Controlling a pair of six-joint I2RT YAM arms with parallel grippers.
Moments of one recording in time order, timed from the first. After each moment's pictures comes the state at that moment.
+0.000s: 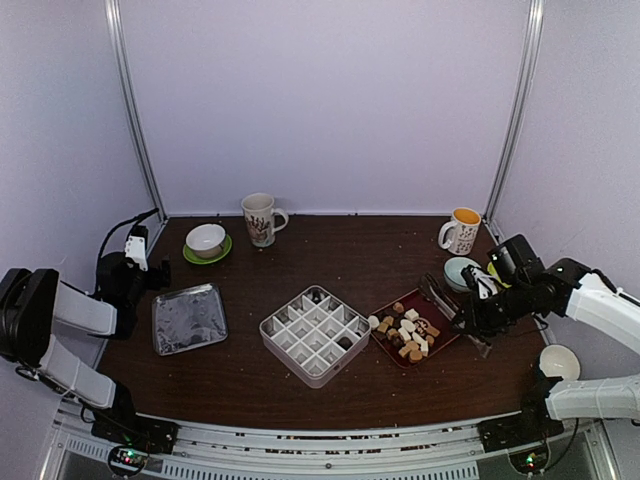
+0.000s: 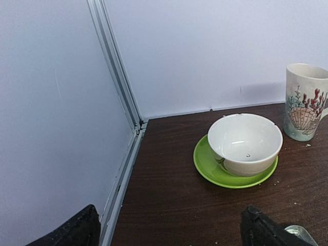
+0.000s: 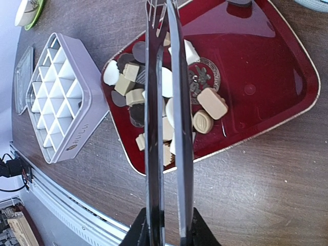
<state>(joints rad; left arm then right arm) 0.03 1.42 0.33 0.95 -0.09 0.18 0.46 0.97 0.74 -0.81 -0.27 0.52</state>
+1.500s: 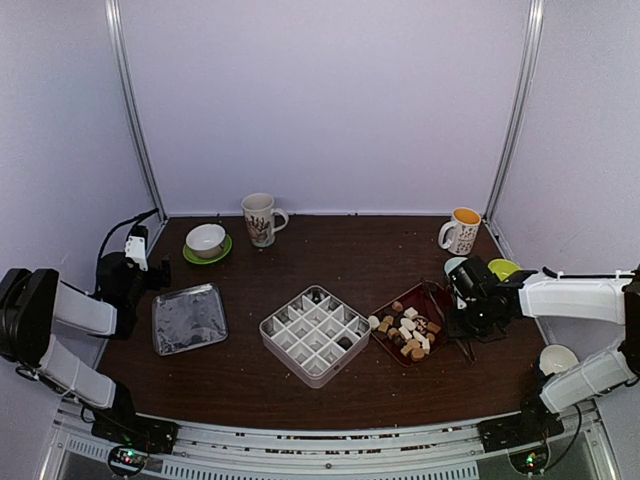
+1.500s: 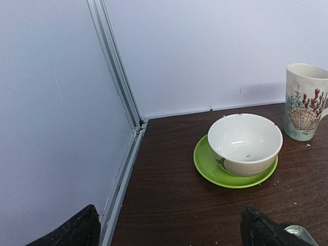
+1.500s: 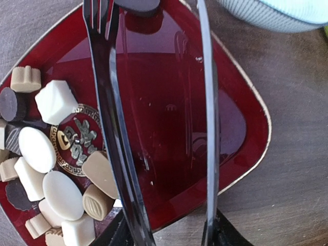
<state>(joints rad) 0.03 1.42 0.33 0.95 -0.09 0.18 0.53 1.31 0.65 -0.50 0.19 0.50</state>
